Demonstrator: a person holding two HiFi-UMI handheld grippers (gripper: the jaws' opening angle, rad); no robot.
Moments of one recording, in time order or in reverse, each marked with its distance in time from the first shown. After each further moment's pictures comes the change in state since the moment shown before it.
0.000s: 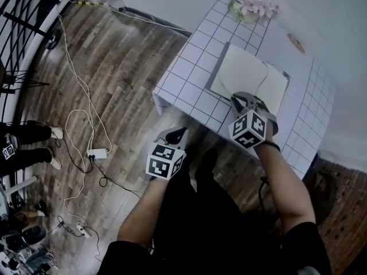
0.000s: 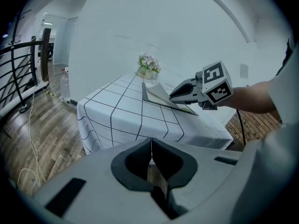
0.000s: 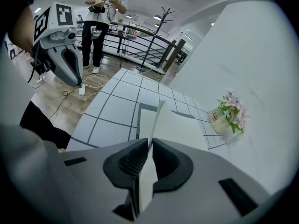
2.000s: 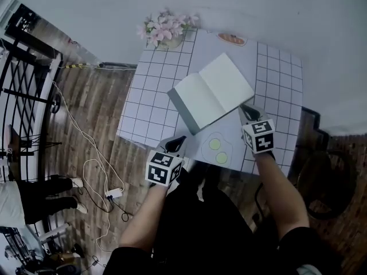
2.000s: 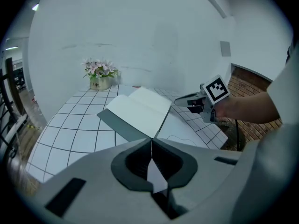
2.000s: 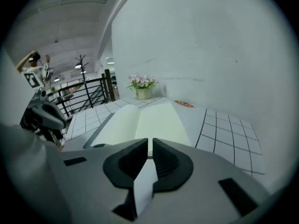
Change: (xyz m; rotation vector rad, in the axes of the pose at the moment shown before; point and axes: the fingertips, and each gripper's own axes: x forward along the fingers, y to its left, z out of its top) left arm 0.089 -0.179 0.095 0.295 0.066 -0.083; right arm -0.114 -0.108 -0.241 0.929 -0.253 -0.187
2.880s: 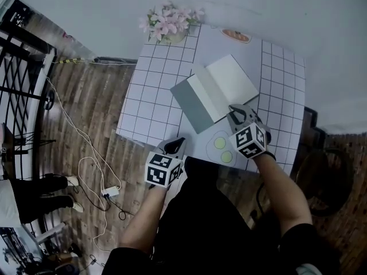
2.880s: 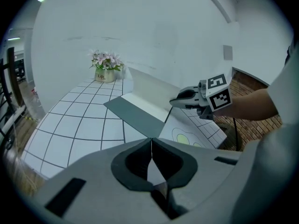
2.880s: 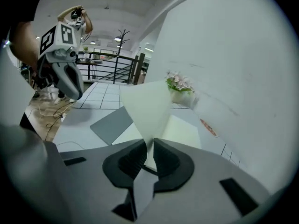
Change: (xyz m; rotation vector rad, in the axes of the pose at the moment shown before) left arm -0.002 0.023 -0.028 -0.053 0.013 -0.031; right arm 0.030 0.073 0.004 -0.513 0.043 0.080
